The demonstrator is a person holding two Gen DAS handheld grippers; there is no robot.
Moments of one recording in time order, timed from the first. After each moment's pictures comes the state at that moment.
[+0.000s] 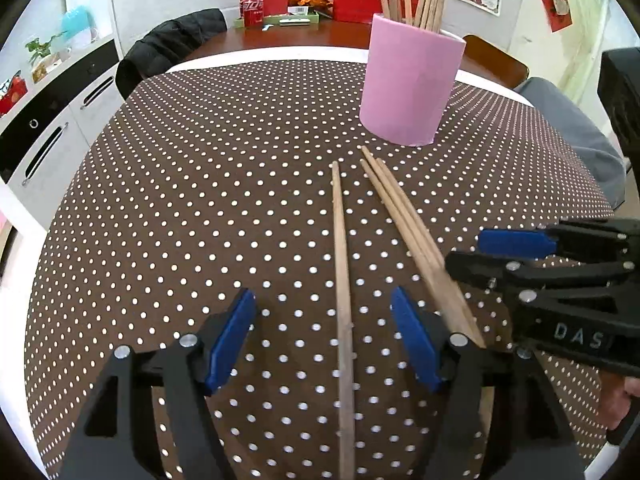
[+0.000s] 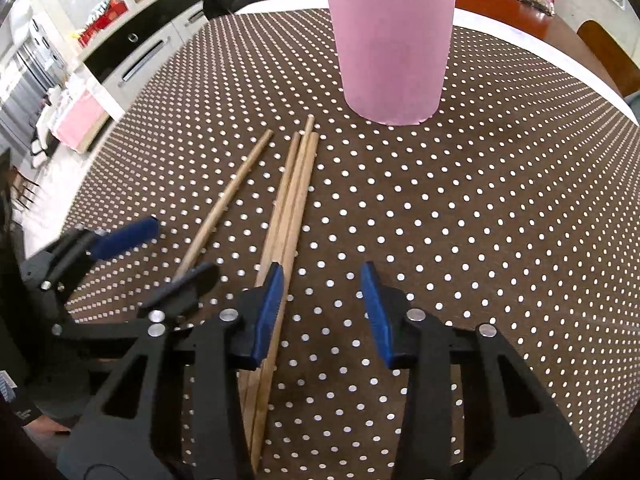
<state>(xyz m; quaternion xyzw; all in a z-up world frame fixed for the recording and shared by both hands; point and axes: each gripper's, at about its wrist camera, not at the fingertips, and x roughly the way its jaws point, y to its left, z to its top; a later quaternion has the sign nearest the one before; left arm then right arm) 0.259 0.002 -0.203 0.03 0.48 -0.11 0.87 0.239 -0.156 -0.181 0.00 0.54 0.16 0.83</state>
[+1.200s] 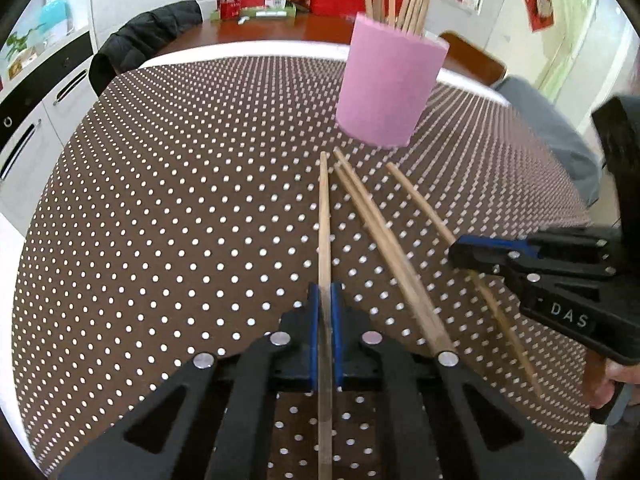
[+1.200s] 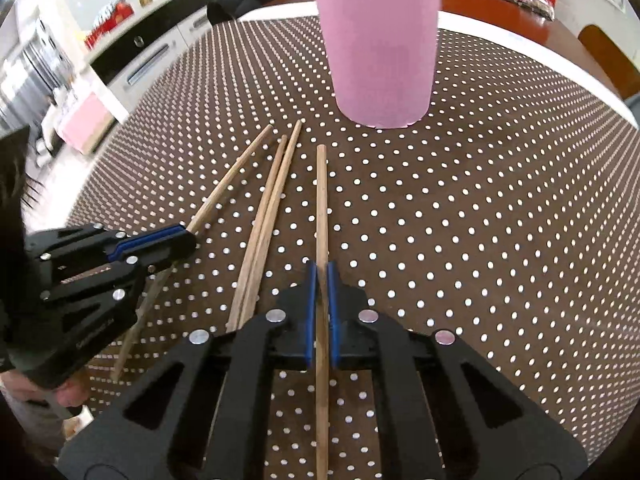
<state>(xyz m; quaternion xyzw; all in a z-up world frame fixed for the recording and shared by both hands) 0.272 0.005 -0.195 0.00 0.48 -0.16 0.86 0.252 -0.141 -0.184 0.03 0.52 0.18 0.83</state>
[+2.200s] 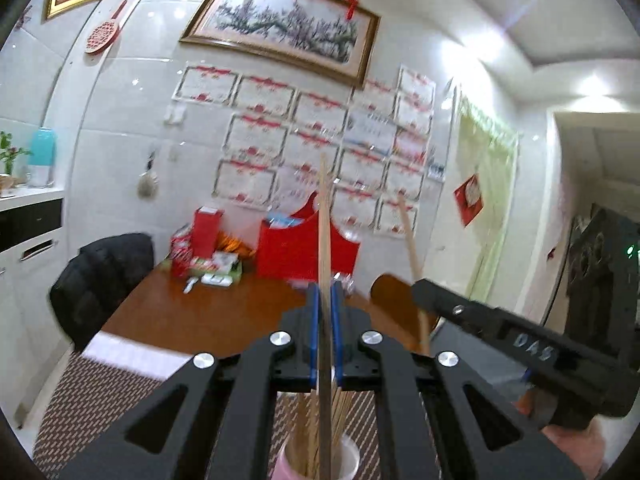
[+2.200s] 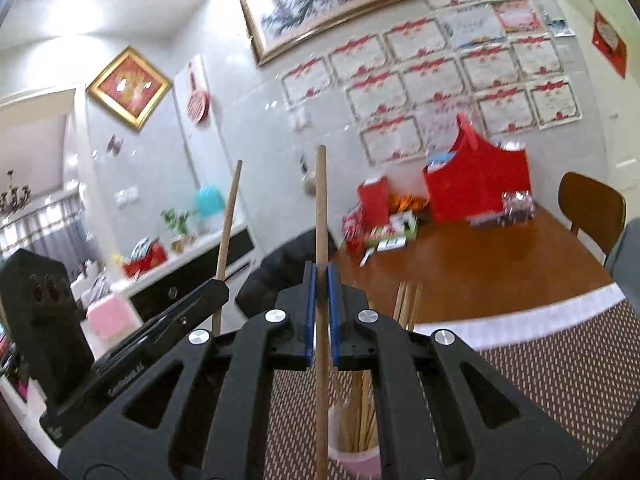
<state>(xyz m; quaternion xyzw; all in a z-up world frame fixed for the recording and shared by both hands) 0.362 -0.030 0.023 -0.10 0.08 -0.25 0.96 0.316 -0.235 0.024 0.16 0.11 0.16 0.97</state>
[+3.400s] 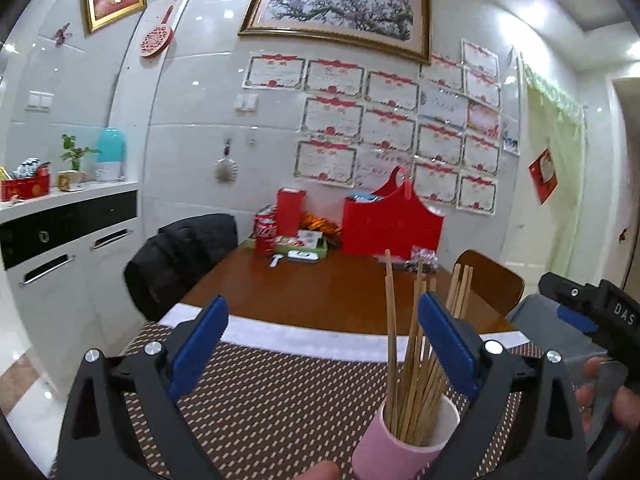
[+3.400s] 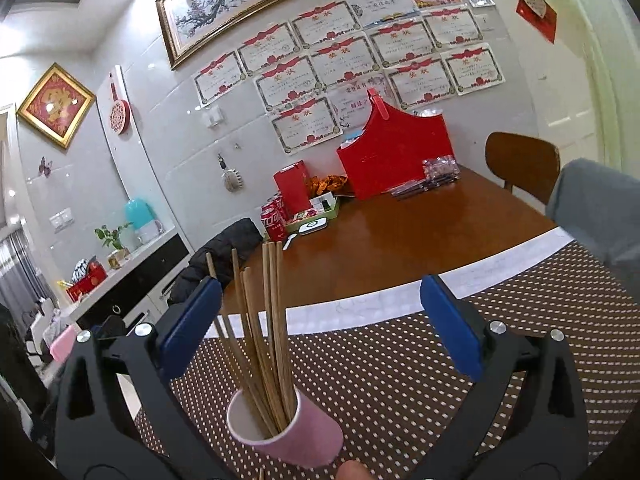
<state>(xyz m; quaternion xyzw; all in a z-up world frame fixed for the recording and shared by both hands) 0.337 -0.008 -0.025 -0.06 0.13 -0.08 0.99 0.301 -0.288 -0.032 0.20 0.16 0.04 0.97</state>
